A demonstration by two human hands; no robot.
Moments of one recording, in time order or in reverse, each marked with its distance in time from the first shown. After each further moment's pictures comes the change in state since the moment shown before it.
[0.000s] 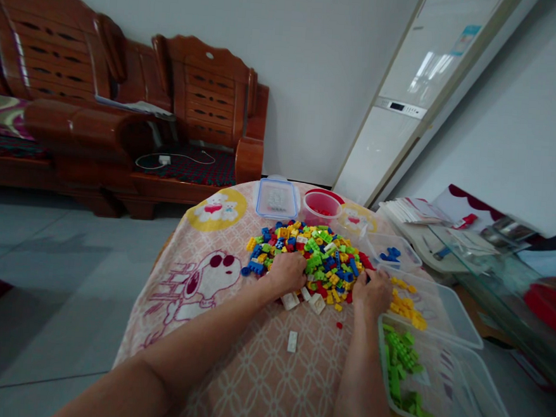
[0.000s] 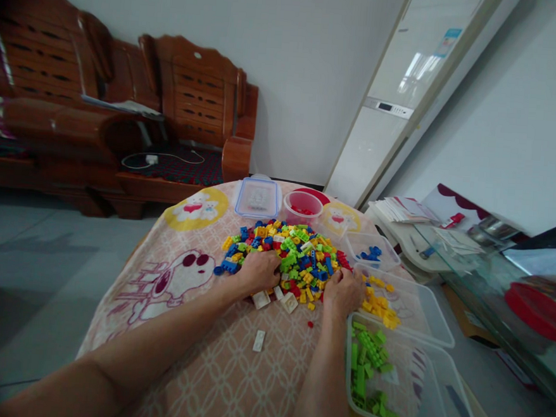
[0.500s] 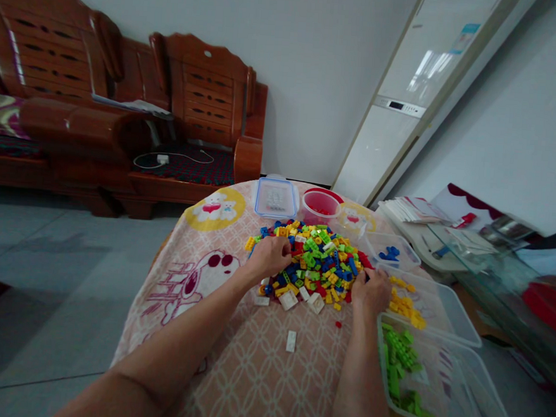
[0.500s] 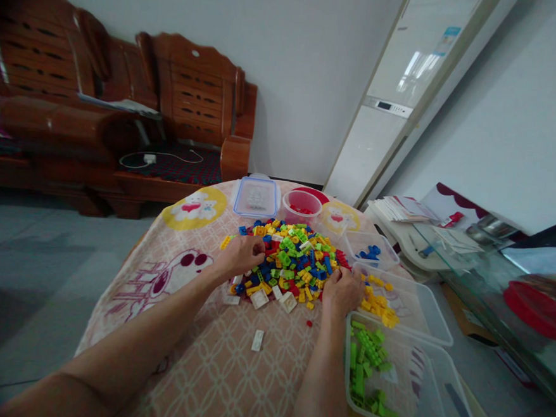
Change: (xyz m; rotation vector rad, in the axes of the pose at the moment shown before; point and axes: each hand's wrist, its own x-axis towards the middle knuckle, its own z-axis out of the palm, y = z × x) left_hand -0.002 -0.049 -0.019 -0.345 0.209 -0.101; right_hand 0.000 -0.001 -0.001 0.009 -0.002 0.015
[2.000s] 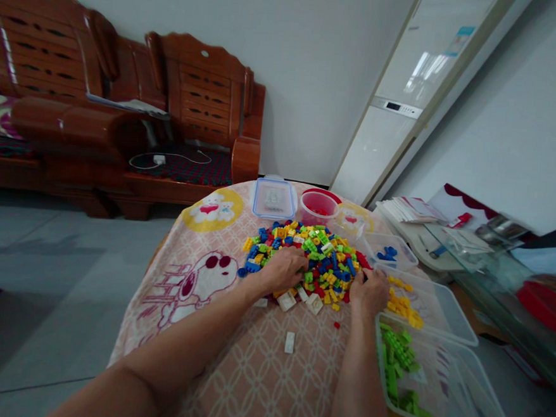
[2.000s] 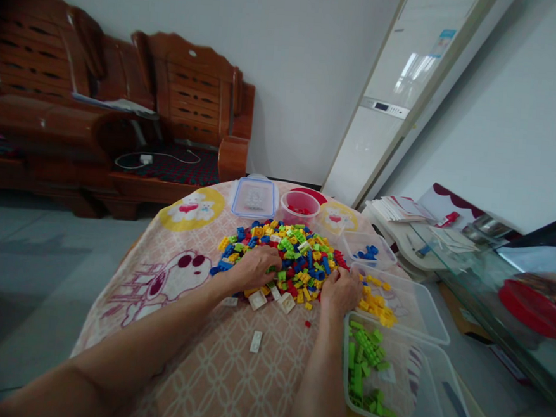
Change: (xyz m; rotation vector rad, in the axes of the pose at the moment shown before) left_hand 0.001 0.013 0.030 0.117 -0.123 0.489; right_hand 0.000 0.000 0.000 -0.021 -0.005 0.001
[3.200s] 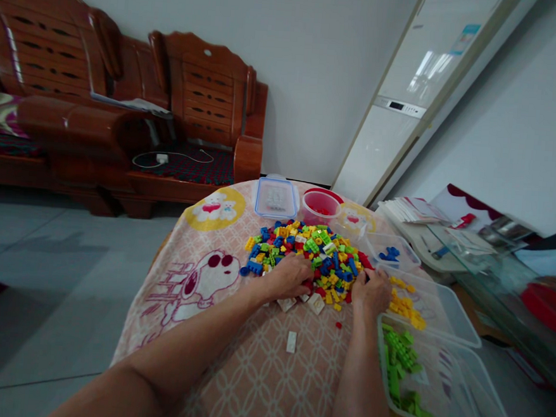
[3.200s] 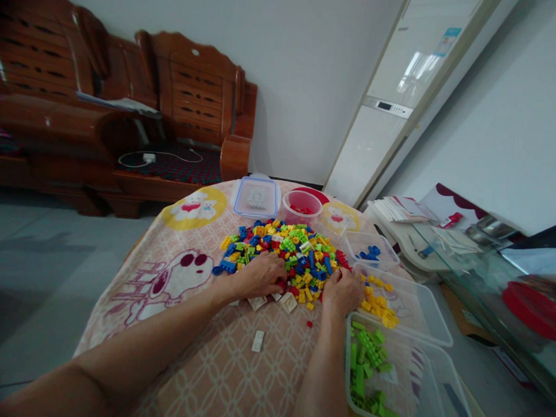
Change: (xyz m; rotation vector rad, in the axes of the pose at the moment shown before) left_hand -0.005 0.015 0.001 0.057 -0.104 0.118; right_hand -0.001 -0.001 -0.002 0.008 -0.015 0.004
